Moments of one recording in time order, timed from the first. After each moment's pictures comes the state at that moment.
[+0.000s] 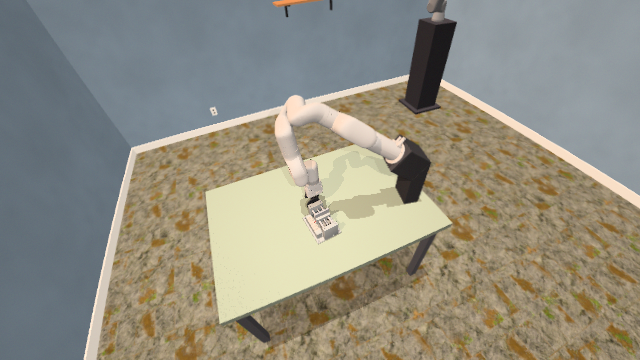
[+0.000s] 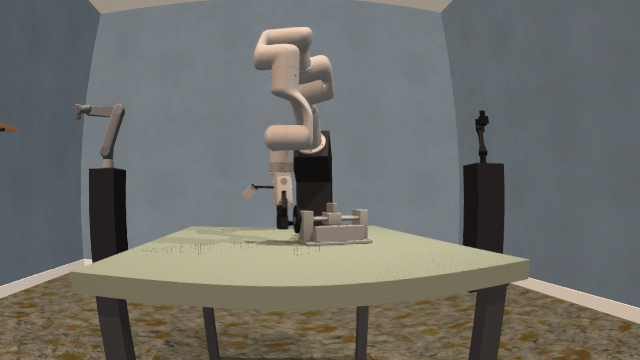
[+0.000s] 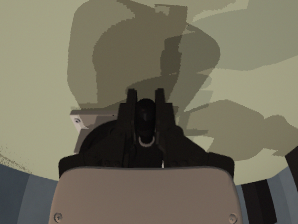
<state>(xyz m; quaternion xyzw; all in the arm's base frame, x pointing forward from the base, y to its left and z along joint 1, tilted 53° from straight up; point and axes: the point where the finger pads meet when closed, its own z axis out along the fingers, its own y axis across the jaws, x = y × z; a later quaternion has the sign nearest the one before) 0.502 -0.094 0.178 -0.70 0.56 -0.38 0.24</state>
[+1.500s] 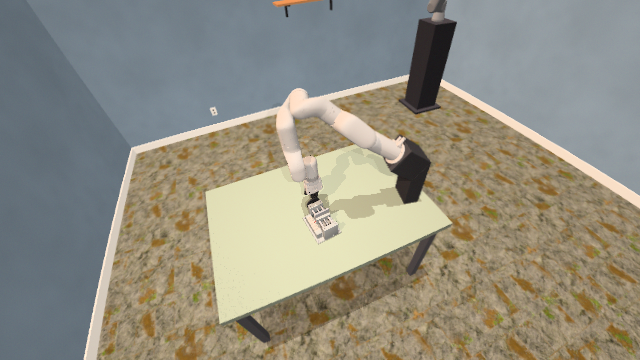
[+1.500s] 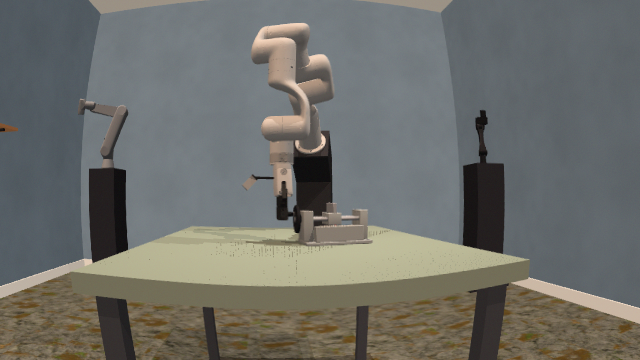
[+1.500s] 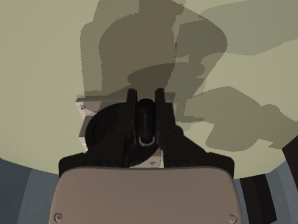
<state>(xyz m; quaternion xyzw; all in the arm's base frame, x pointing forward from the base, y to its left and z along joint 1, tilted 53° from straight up) 0.480 -0.091 0.195 -0.70 0.56 -0.38 0.24</state>
